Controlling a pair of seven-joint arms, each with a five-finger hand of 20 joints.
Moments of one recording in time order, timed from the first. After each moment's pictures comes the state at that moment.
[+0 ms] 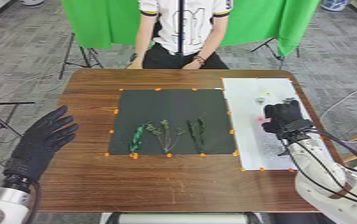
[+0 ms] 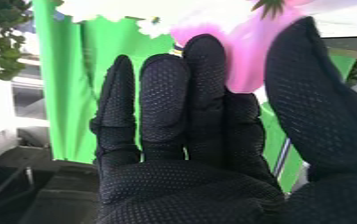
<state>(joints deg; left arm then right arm) 137.4 -53.4 -108.5 -125.2 40.3 4.9 8.9 -80.9 -31.0 47.0 -96.7 -139.1 20.8 29.4</state>
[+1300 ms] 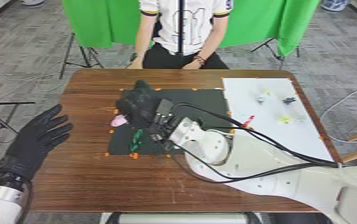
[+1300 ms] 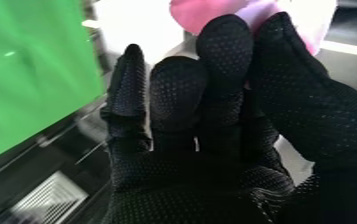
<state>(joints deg) 138.5 -49.8 -110.2 -124.2 39.9 6.3 9.2 -40.8 -66.0 5.2 -85.5 -129.9 34.6 5.6</state>
